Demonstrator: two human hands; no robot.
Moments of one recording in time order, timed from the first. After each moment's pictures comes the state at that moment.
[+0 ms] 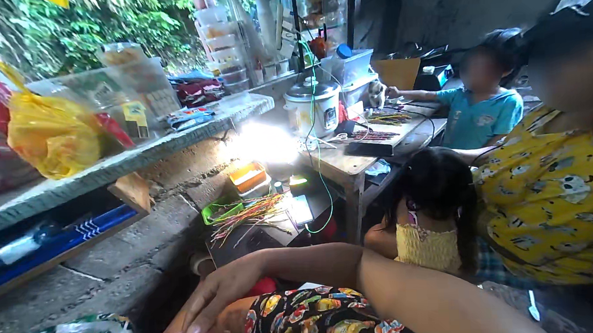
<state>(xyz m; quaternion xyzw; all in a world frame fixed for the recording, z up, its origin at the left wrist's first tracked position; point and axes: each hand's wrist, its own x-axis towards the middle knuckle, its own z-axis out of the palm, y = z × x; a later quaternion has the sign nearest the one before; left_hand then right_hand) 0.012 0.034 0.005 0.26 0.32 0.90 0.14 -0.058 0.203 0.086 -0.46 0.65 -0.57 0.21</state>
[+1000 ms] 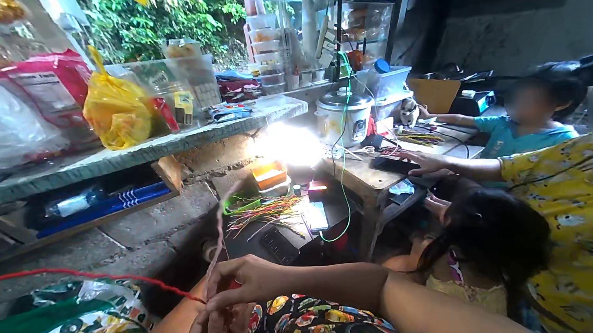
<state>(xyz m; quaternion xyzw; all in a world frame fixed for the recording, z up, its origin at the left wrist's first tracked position) 0.017 0.044 0.009 0.09 0.58 0.79 -0.16 -0.037 0.194 0.076 -0.40 0.73 -0.55 -0.01</state>
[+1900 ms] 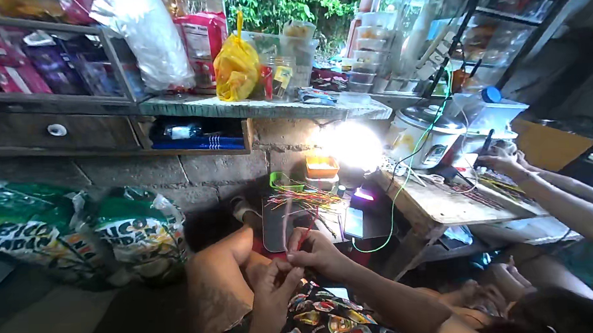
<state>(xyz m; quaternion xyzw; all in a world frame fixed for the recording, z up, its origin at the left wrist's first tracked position) 0.029 0.067 0.004 0.13 0.56 0.82 -0.08 -0.030 0.213 0.044 -0.32 0.61 -0.72 0.09</state>
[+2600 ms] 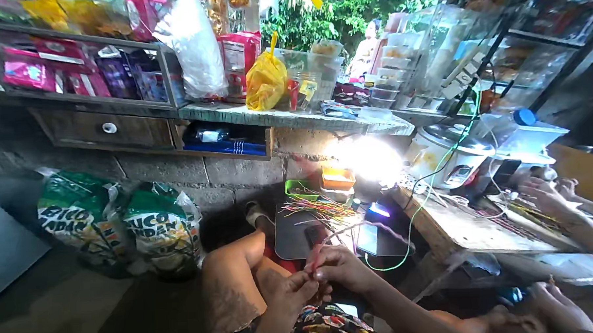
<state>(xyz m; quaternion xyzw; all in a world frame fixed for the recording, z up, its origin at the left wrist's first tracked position) 0.024 0.055 0.002 0.16 0.48 0.85 0.13 -0.030 0.239 0.041 -0.41 0.63 -0.65 0.10</state>
